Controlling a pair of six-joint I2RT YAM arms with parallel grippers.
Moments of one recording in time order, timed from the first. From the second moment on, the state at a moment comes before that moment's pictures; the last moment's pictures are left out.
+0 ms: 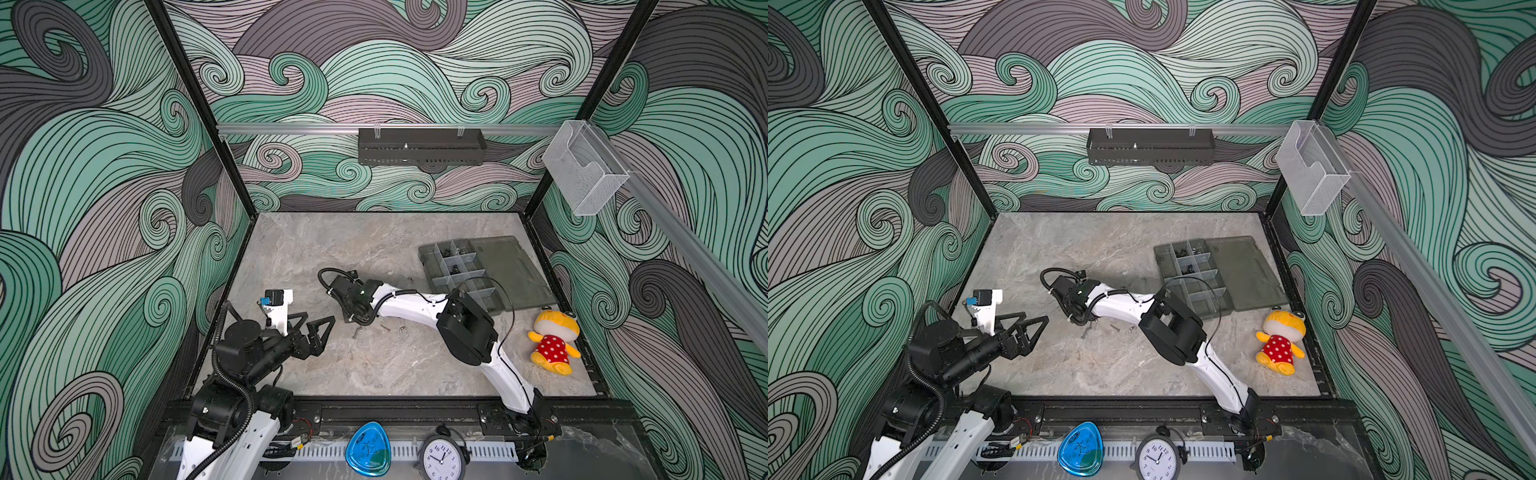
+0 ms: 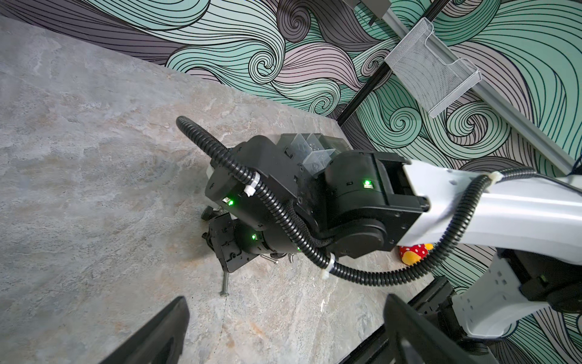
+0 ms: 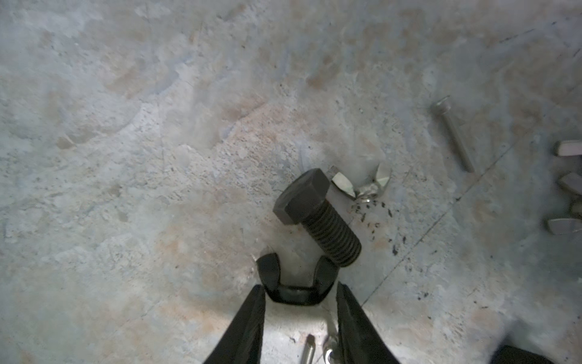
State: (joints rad) left arm -0.24 0.29 0.70 -0.77 0.38 -0.43; right arm 1.05 2.31 1.84 -0.75 0.26 0.72
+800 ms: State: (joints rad) left arm -0.24 0.31 0.70 -0.77 0.39 -0.43; right arm 1.04 2.26 1.70 -0.59 0.13 0.47
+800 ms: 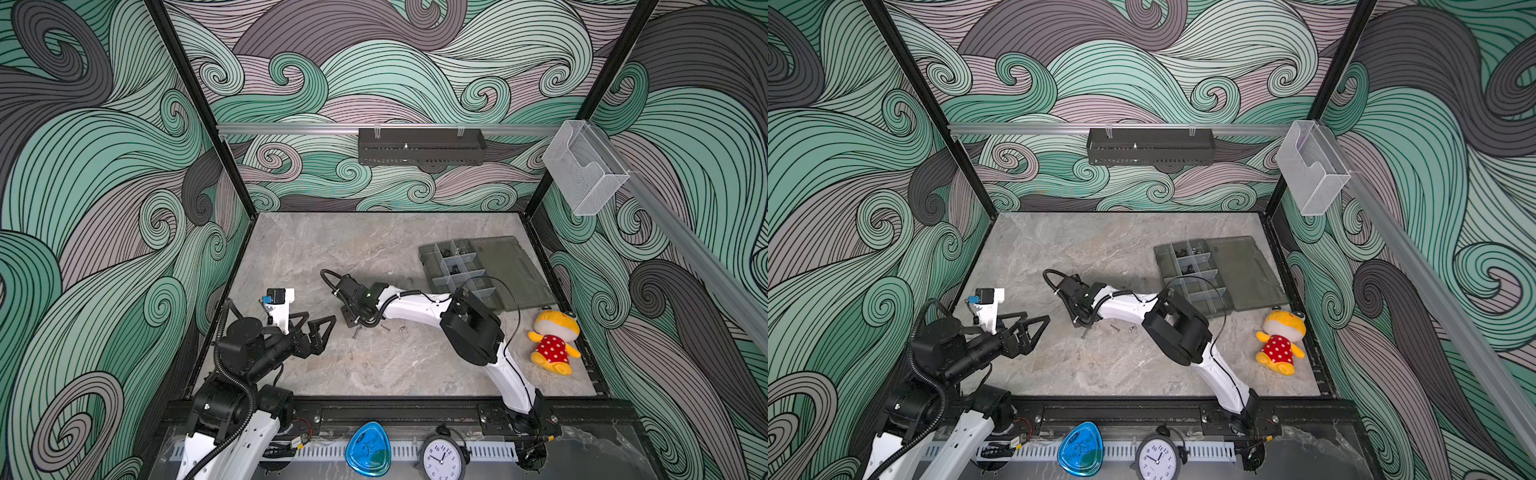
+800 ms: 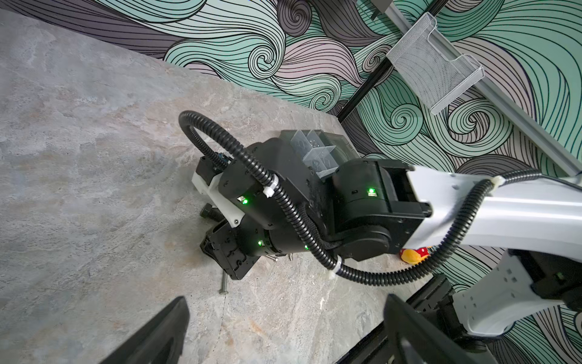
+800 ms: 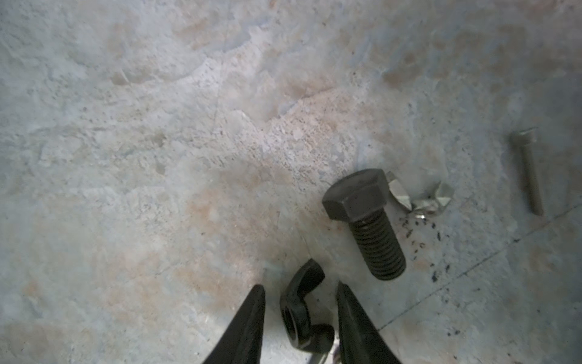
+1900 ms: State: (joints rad) left arm -0.24 0.31 0.68 -0.76 0.39 -0.43; right arm 1.00 2.21 1.64 -0.54 0.04 0.36
